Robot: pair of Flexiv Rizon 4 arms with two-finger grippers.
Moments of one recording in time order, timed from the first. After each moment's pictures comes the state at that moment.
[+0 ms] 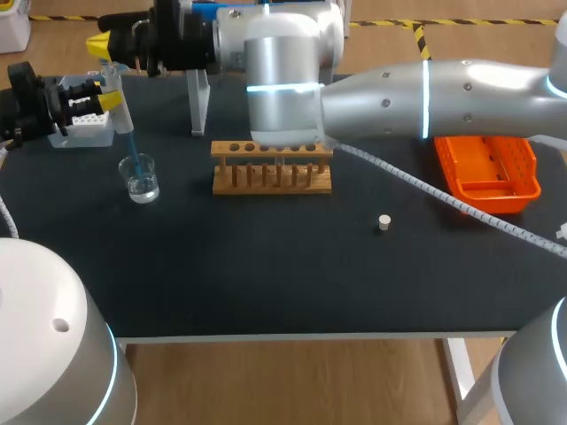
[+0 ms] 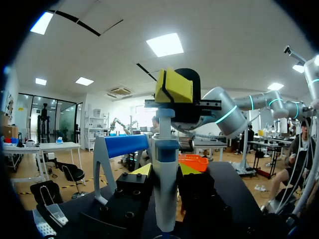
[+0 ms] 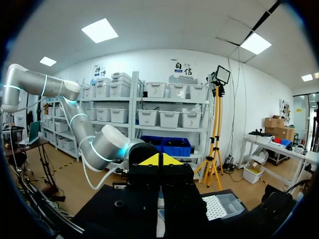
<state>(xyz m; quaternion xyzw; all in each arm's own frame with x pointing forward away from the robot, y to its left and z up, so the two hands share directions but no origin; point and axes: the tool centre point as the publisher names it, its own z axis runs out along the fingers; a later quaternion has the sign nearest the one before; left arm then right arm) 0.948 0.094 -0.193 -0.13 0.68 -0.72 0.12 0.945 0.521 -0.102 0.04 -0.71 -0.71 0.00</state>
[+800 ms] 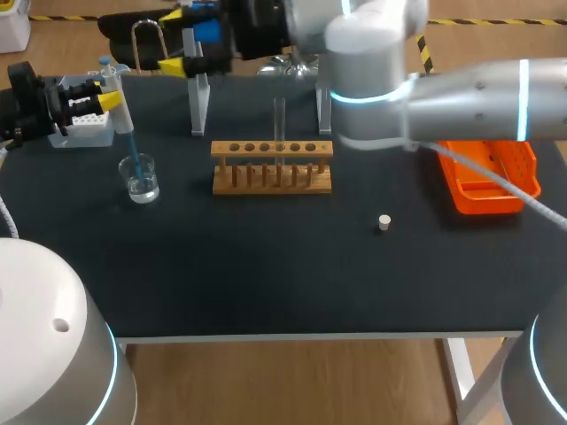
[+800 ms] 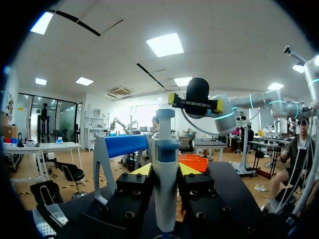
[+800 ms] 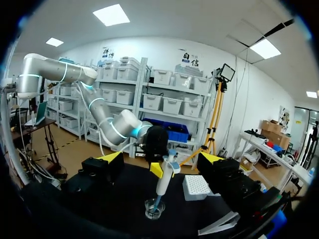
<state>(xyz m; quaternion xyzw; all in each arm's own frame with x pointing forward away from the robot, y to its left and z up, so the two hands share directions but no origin) 0.948 0.094 -0.193 -0.13 0.68 -0.72 0.12 0.924 0.393 -0.100 0.08 -0.76 -0.64 -0.03</state>
